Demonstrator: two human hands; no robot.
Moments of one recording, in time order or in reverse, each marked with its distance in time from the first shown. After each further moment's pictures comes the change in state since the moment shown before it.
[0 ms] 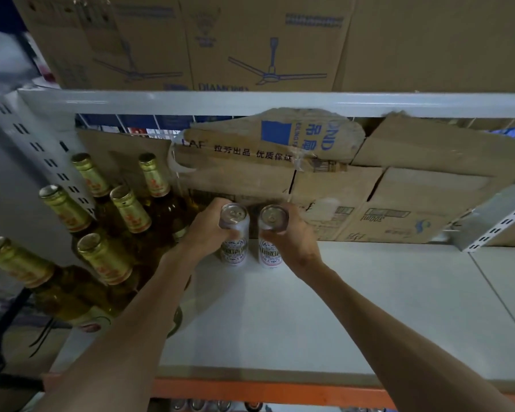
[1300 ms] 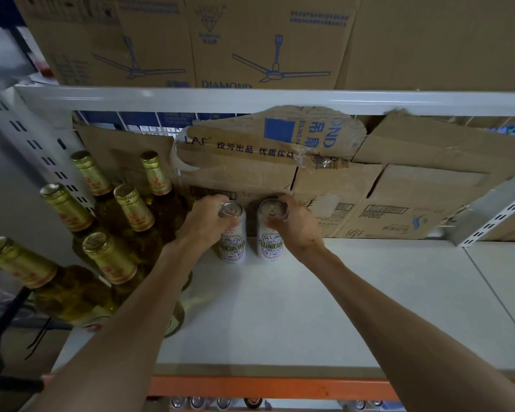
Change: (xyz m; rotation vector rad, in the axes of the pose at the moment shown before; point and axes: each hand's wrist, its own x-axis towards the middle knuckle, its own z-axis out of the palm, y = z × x) left_hand 0.003 0.010 -0.012 0.141 0.085 0.015; right_hand 0.018 -0.005 -0.004 -0.185 0.012 -0.087
